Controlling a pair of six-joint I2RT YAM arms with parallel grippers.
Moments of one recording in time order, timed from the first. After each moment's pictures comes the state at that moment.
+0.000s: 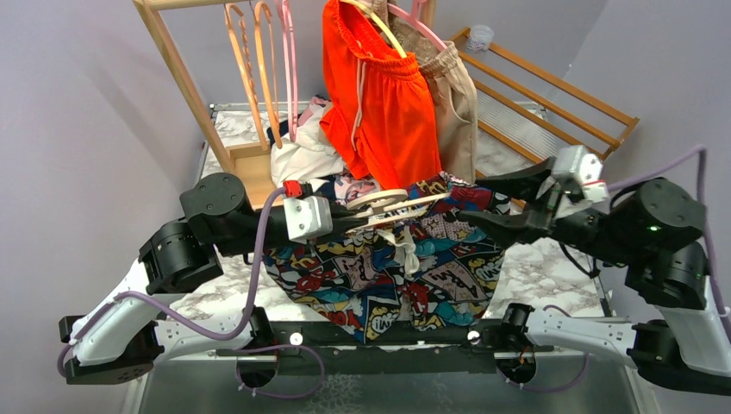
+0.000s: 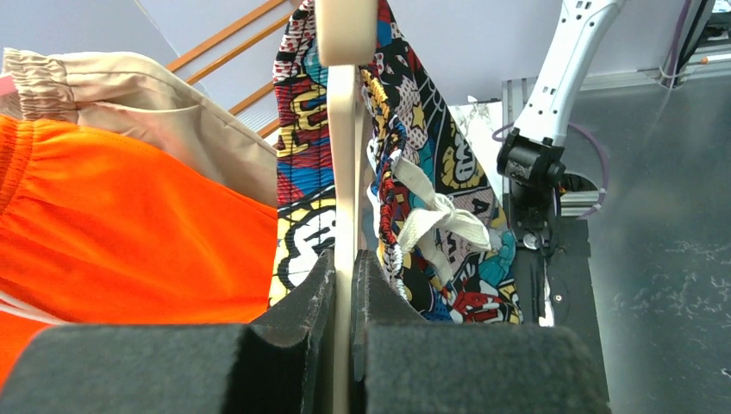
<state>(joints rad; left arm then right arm) -1.09 0.90 1.49 -0.65 0.27 0.31 1.04 0.81 1.55 -0.70 -0.04 -0.18</state>
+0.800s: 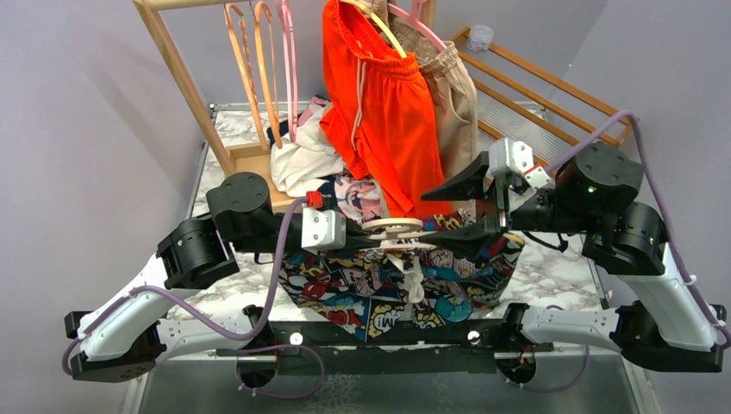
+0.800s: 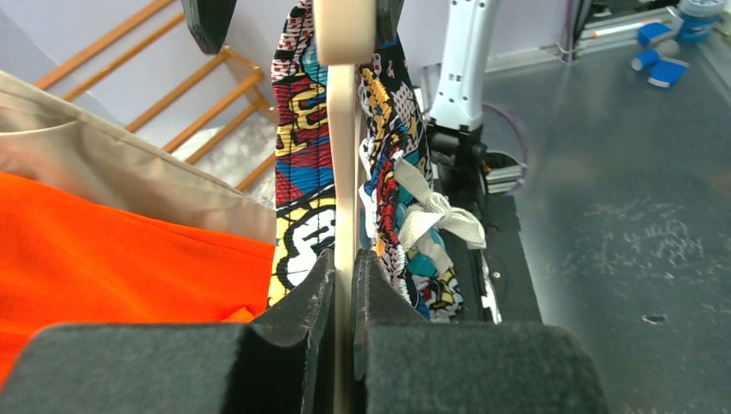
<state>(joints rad) -1.09 0.92 1.44 -0.63 0.46 0.30 1.04 1.02 1.71 -0.71 -0.41 -0.14</state>
